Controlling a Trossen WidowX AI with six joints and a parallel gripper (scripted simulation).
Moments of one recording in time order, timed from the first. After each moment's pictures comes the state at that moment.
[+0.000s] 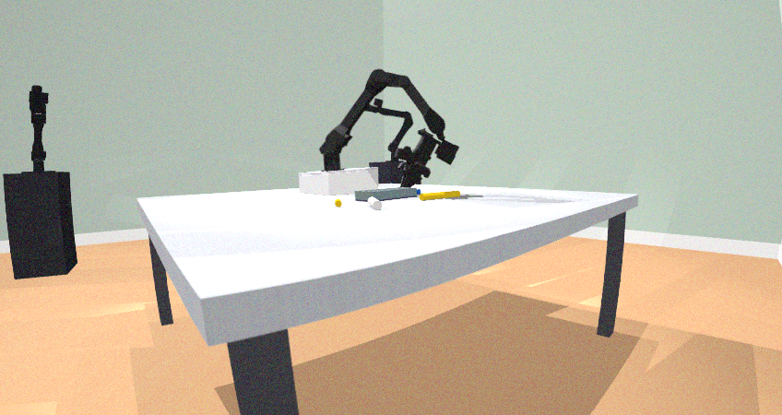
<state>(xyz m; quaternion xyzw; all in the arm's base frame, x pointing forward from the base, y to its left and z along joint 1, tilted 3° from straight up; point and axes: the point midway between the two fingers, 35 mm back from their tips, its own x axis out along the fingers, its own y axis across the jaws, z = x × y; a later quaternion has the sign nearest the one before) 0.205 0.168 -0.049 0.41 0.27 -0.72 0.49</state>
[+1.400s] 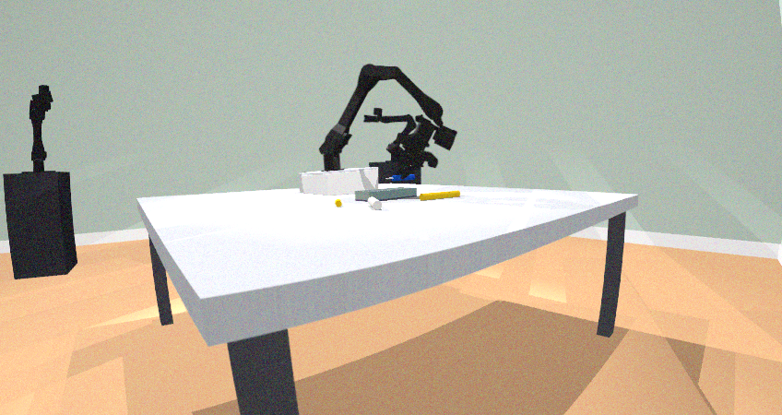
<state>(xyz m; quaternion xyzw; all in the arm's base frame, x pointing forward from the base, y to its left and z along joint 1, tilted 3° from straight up) 0.228 0.146 -0.001 0.25 0.43 -0.61 0.62</state>
